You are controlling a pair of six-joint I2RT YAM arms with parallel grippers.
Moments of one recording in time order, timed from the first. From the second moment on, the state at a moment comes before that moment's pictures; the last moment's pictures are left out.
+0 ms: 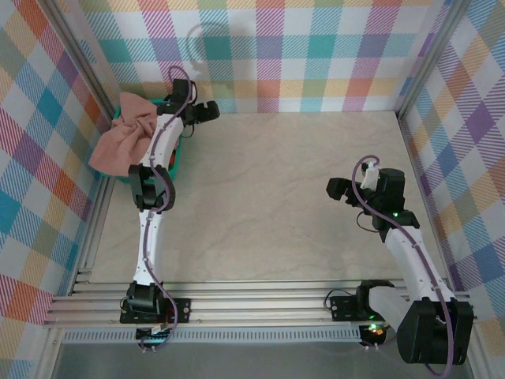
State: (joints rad) left arm -0.11 2.57 2.61 -0.80 0.09 -0.34; right arm -0.02 0.99 0.66 -0.30 -0.39 0.31
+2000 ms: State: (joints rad) left arm -0.13 2.26 2.27 -1.11 -0.49 -0.05; right arm -0.02 0.97 0.66 -0.36 -0.52 0.44
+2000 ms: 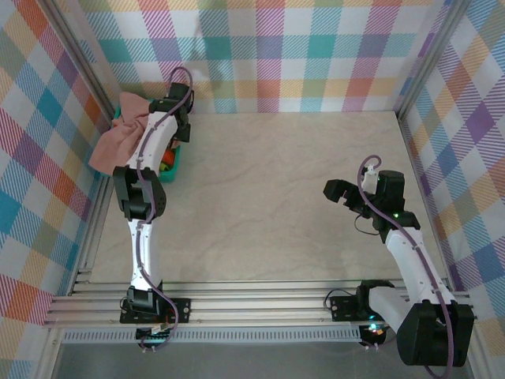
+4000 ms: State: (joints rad) left arm -0.27 1.83 2.67 -0.73 0.12 -0.37; right arm -0.02 0.88 0.69 -0.36 -0.50 0.47
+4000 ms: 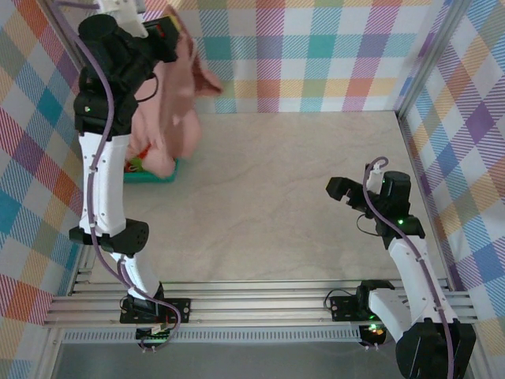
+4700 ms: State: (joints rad) left arm -0.48 1.69 1.81 -0.89 0.29 -0.05; right arm -0.01 0.95 0.89 -0.47 -0.52 0.35
